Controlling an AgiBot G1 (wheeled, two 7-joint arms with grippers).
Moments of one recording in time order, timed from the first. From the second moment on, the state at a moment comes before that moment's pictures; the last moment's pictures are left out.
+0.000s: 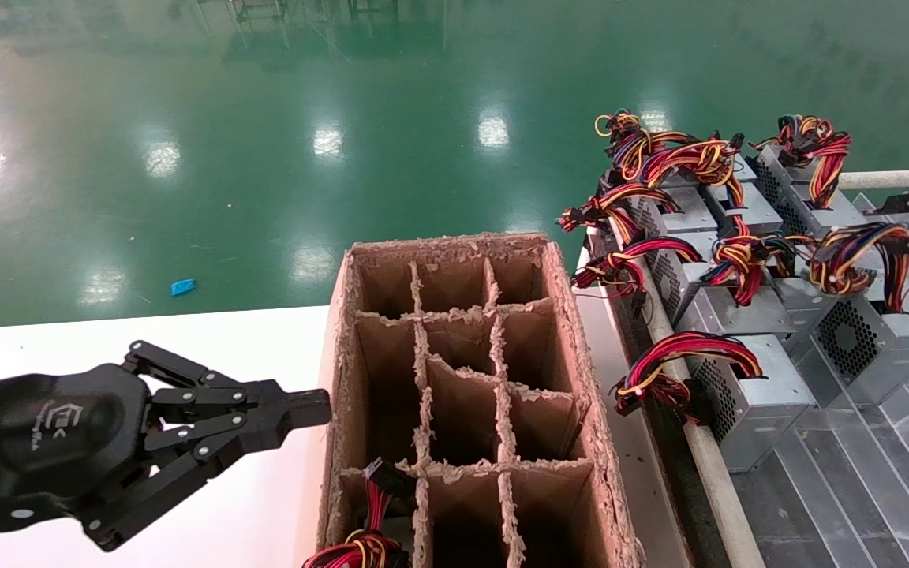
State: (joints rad) left arm -1.10 0.55 0.43 -1.24 0.62 1.42 -0.10; right arm 2.40 -0.39 -1.67 1.24 -1.49 -1.03 -0.02
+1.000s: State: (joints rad) left arm -1.10 0.55 0.43 -1.24 0.62 1.42 -0.10; right arm 2.39 -0.36 -1.49 1.35 -1.27 -1.18 -0.07
